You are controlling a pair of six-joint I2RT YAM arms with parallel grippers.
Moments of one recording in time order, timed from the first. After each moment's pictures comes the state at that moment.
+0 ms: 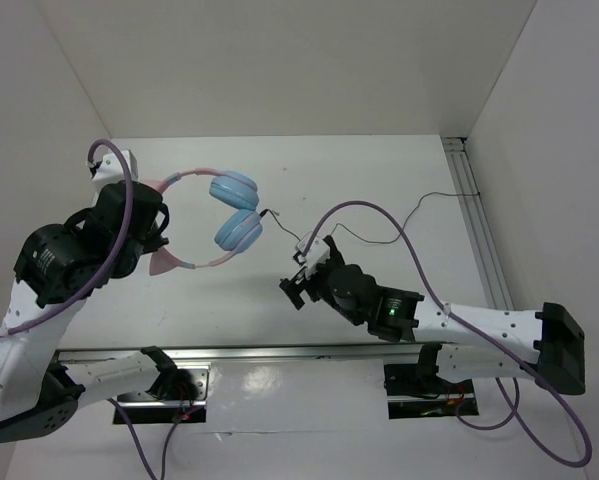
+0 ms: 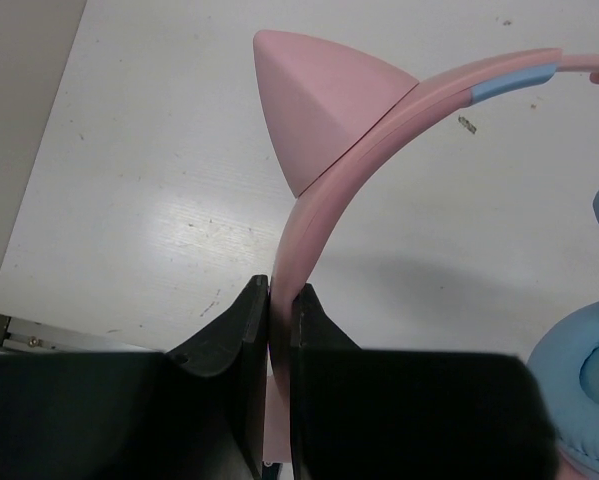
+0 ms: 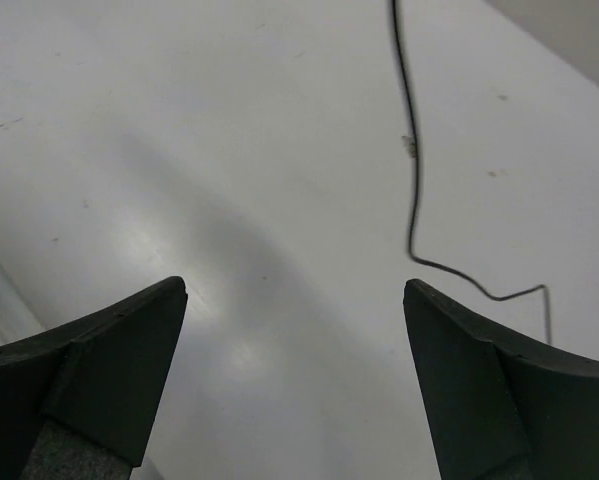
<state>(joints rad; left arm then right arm) -0.66 1.07 1.75 -1.46 -0.71 -0.68 1.19 1.07 0.71 0.10 0.42 -0.02</state>
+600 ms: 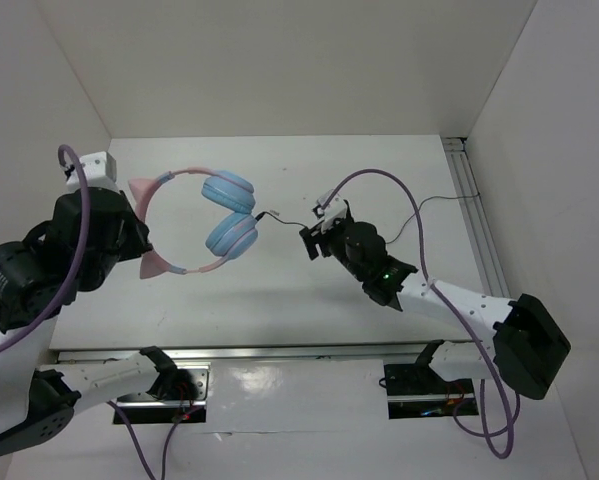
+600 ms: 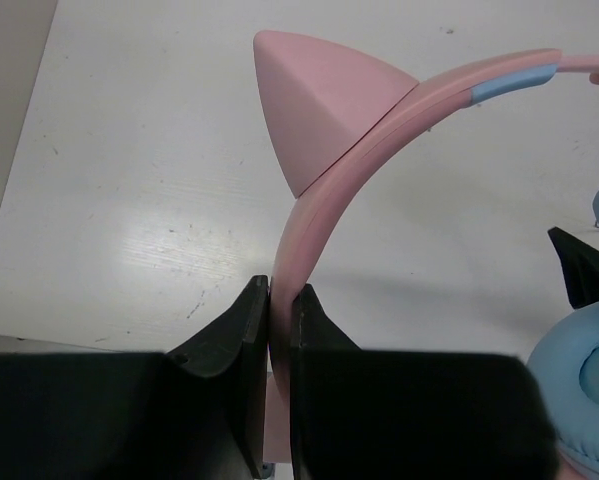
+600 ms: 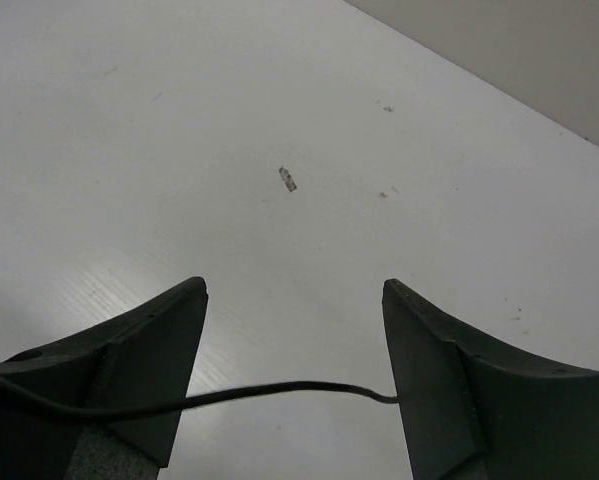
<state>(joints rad) -0.65 1.03 1.83 -1.49 -0.64 -0.63 0.84 1.21 0.68 0.35 0.29 -0.12</state>
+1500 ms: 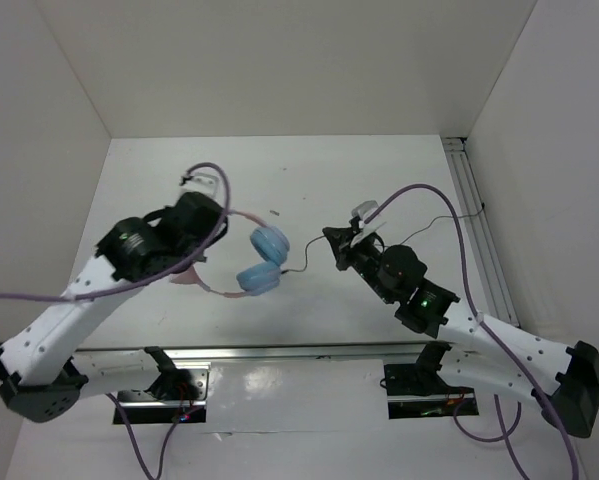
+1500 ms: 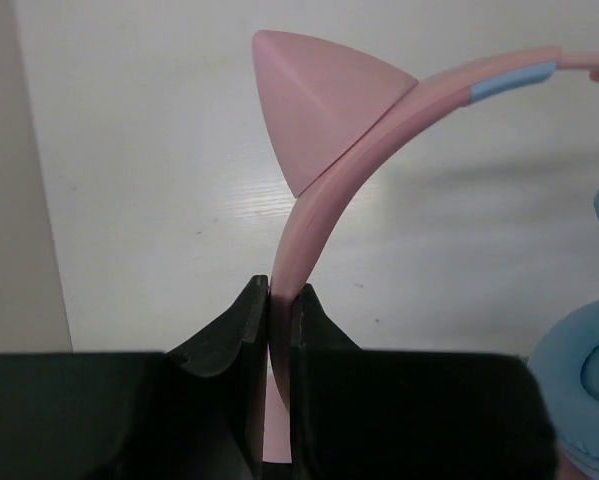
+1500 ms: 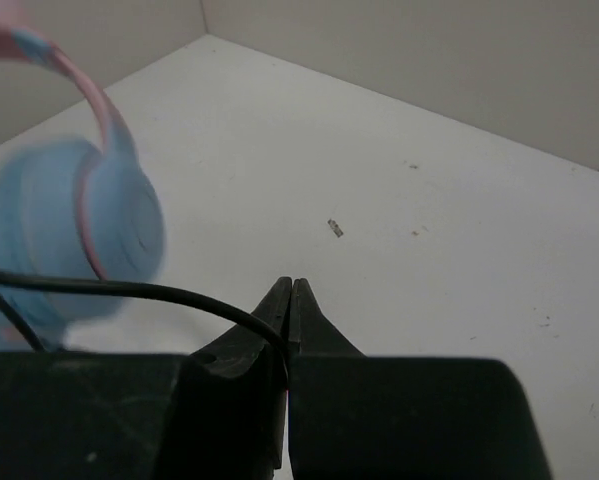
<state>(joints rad) -0.73 1.10 1.47 -1.30 -0.67 -0.42 0.88 0.86 0.59 0.30 0.28 0.03</state>
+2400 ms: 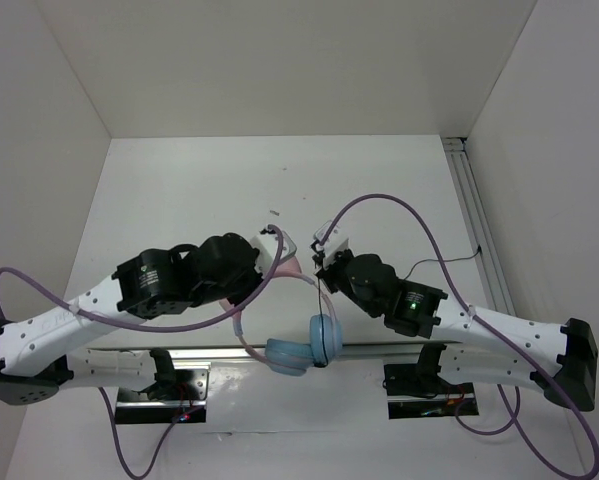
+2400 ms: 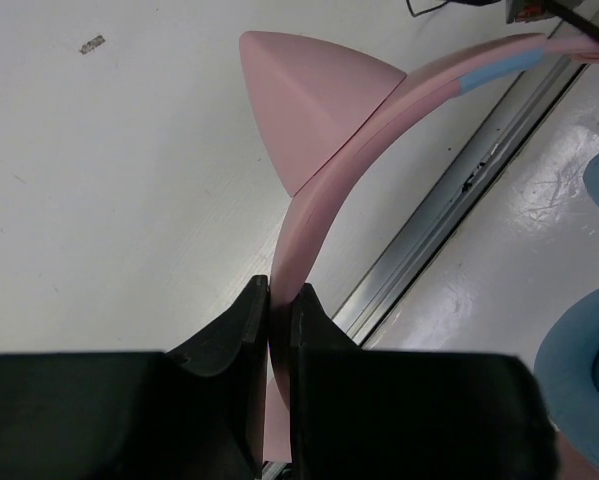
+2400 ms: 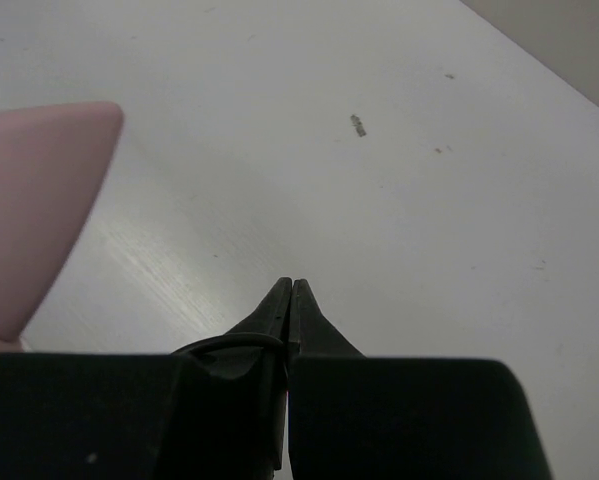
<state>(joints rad) -1.15 1.10 1.36 -1.04 -0.28 -0.10 1.10 0.95 0.73 -0.06 0.48 -0.06</state>
